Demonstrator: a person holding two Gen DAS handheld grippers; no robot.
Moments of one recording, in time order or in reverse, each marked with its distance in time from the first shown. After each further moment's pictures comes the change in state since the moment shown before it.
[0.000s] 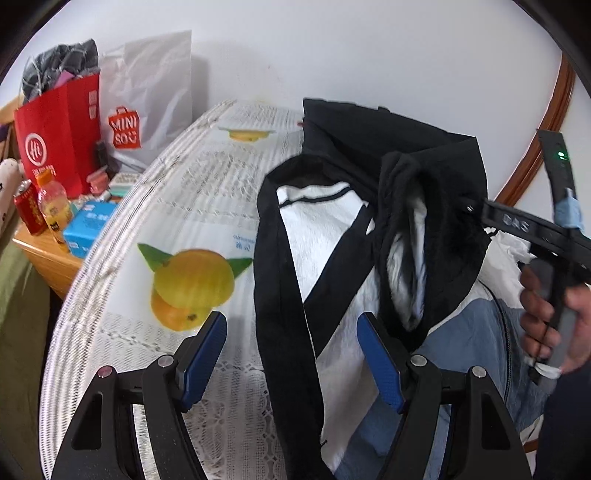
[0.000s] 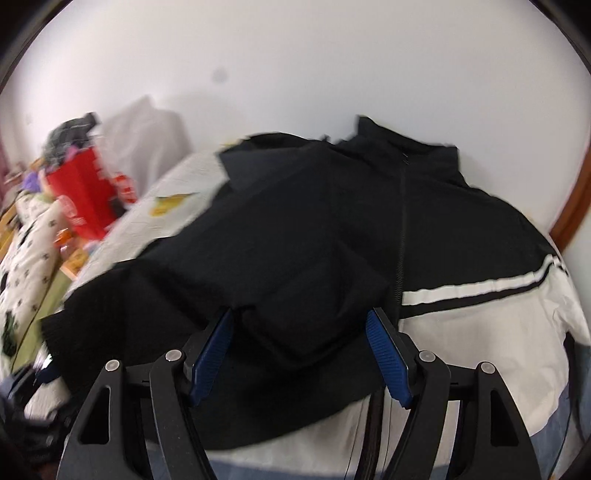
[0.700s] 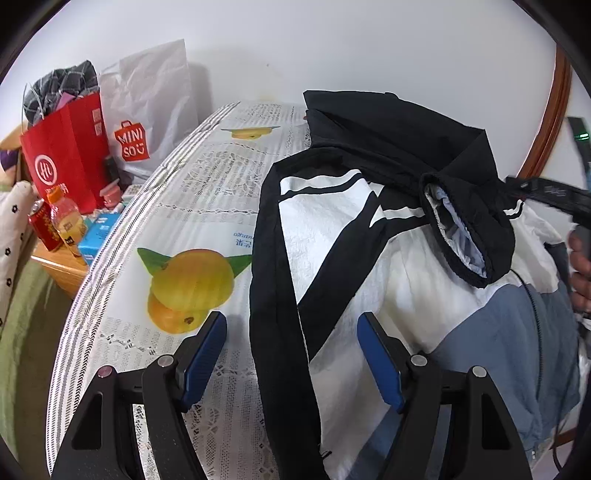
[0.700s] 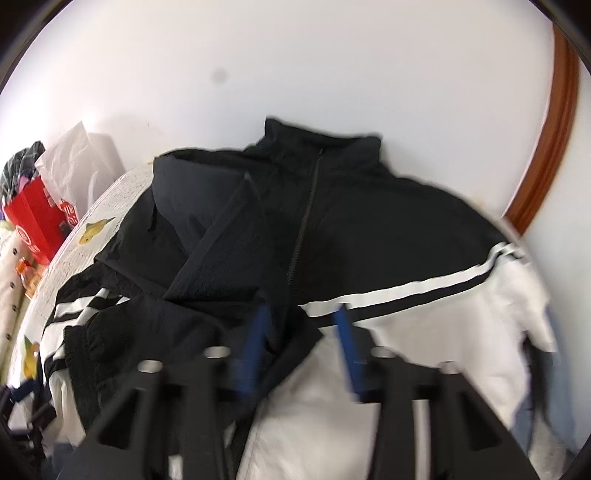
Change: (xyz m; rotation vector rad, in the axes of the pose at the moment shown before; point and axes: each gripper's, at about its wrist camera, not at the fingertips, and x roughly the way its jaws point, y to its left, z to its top) left arm 0.011 -0.019 -0.007 0.077 -0.017 0.130; right arm -0.018 -0.083 0.004 0.056 -0.038 -0.153
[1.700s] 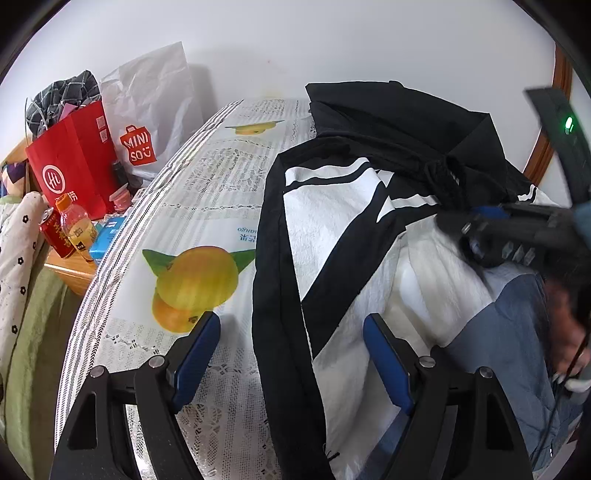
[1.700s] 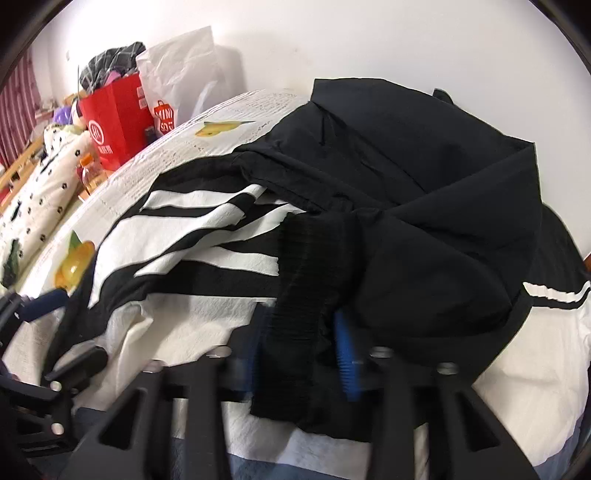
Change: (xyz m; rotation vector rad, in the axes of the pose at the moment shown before) left arm 0.005 -0.003 -0.002 0.036 0.019 0.063; right arm 0.027 0.134 -0.048 -0.263 0.136 0.250
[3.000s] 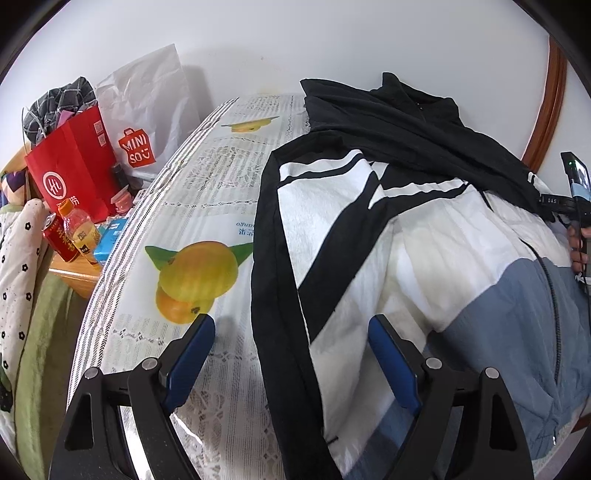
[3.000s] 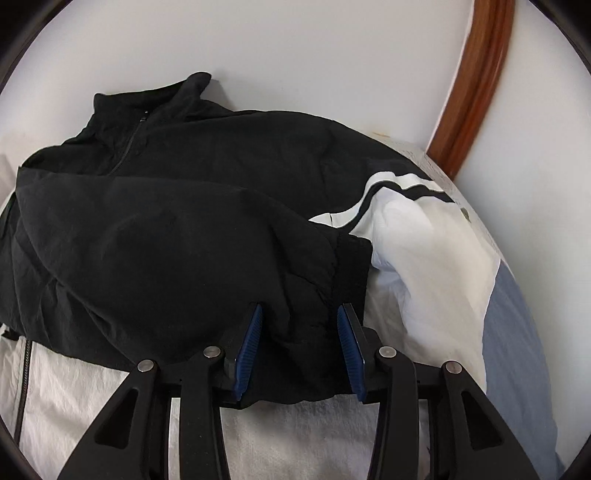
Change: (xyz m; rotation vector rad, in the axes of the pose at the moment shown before) left arm -0.008 -0.005 -0.002 0.033 0.024 0.013; right arm -0.016 -0.305 -0.066 0.445 0.005 -0.414
